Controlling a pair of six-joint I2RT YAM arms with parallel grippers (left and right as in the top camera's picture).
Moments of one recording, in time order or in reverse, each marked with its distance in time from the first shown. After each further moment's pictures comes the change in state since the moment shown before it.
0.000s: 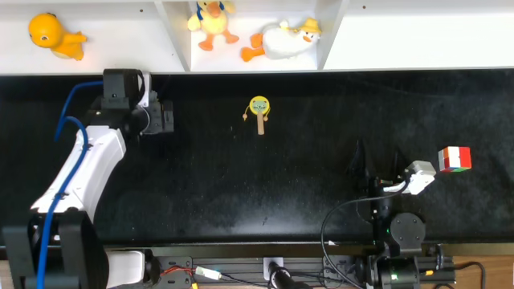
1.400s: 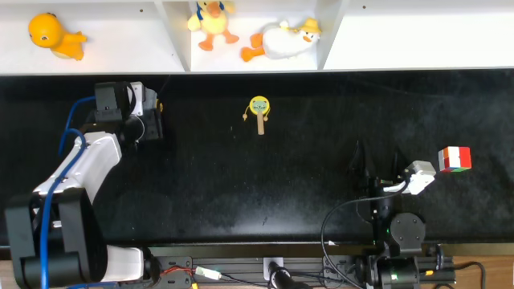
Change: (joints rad) left arm 0.099 0.068 -0.117 0.193 0.106 0.003; right arm 0.000 0.000 0.000 0.000 0.000 0.000
